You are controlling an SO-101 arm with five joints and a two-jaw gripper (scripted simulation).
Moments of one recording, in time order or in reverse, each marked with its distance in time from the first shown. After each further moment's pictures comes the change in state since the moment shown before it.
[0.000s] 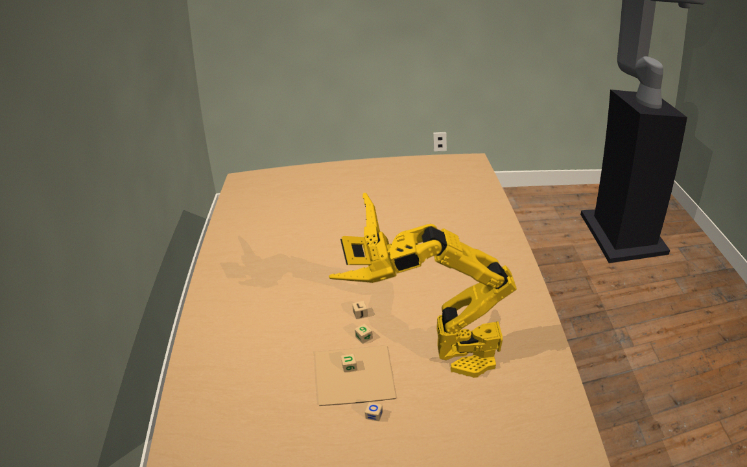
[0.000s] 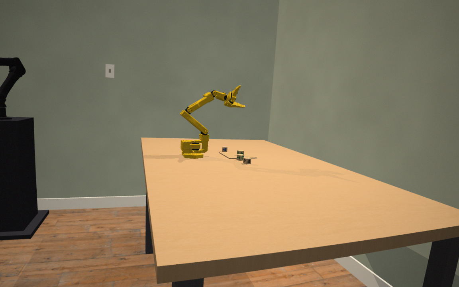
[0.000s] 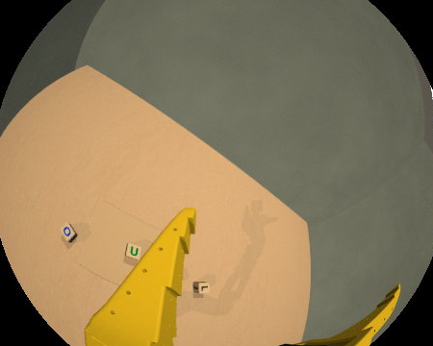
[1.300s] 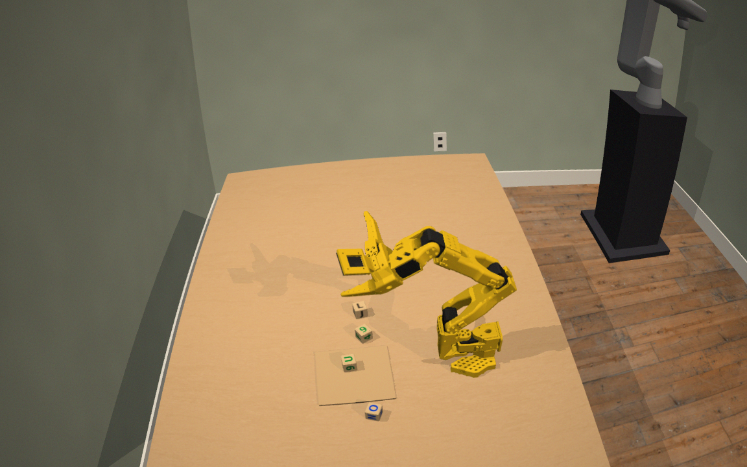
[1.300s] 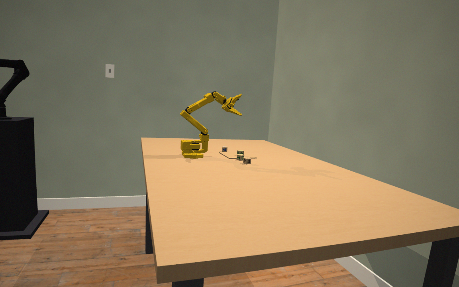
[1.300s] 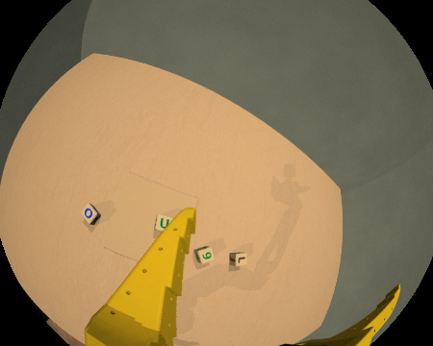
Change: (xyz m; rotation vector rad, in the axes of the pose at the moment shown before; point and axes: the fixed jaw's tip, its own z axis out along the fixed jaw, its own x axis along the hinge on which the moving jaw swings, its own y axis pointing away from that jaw) arm 0.034 0.024 -0.003 -0.128 0.216 0.170
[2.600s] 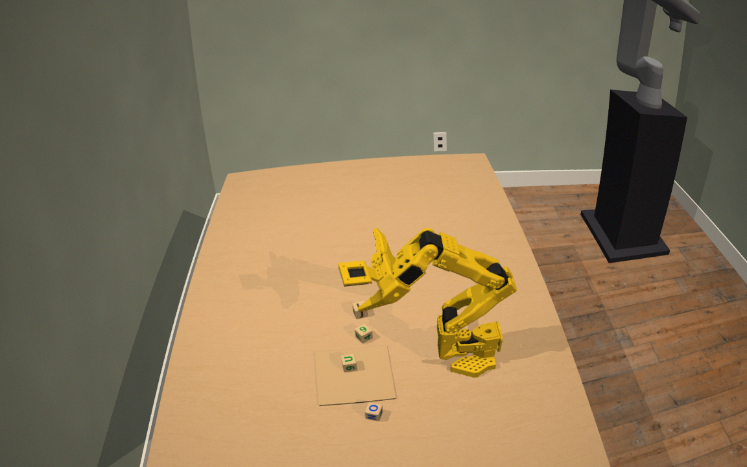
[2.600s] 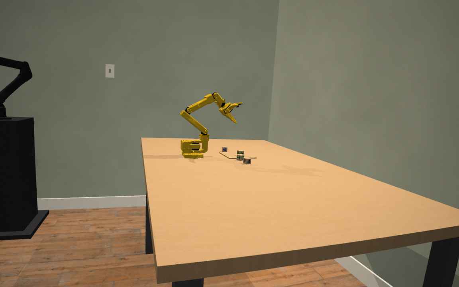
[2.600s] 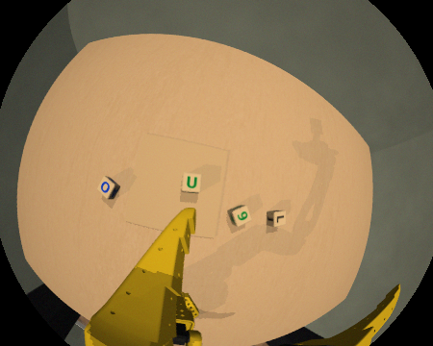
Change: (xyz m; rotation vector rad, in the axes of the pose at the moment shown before) arm 0.039 0.019 -0.002 -0.097 0.251 0.187
